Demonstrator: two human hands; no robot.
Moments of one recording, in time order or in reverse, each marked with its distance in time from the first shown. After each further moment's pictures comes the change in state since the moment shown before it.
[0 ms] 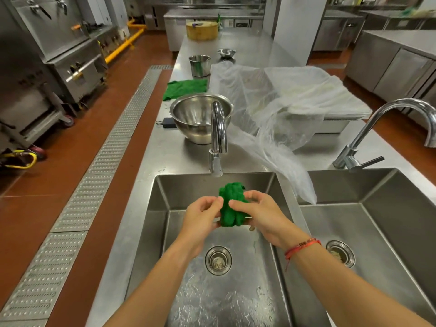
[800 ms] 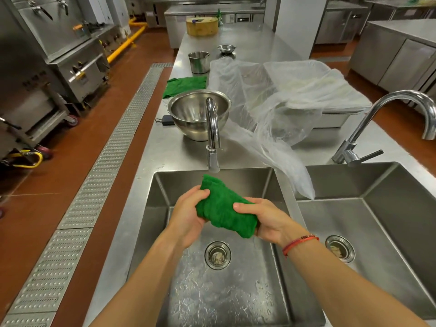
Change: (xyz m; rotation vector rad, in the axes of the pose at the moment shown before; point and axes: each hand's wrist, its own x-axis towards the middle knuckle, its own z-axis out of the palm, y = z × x) left_hand -0.006 0.018 -0.004 -0.262 -0.134 -0.045; right_hand -0.001 0.012 -0.030 0.240 -0.317 0.229
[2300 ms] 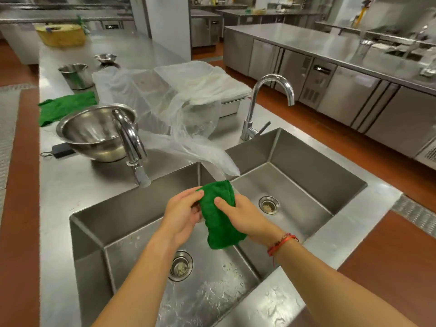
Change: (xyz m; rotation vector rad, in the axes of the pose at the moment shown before) left_hand 0.013 -0.023 0.056 0.178 -0.405 -0.205; right_hand -0.066 0.041 0.012 -0.349 0.696 -0.415
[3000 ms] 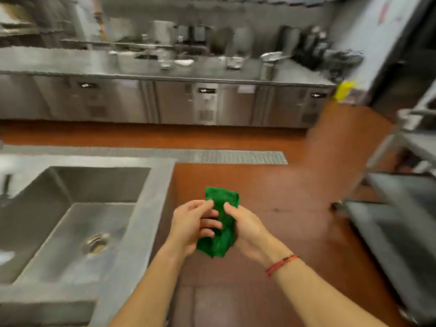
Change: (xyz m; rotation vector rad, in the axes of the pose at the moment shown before) left_hand -0.167 -0.197 0.379 0.474 -0.822 -0.343; right_hand -0.363 0.090 -0.252 0.906 0.971 0.027
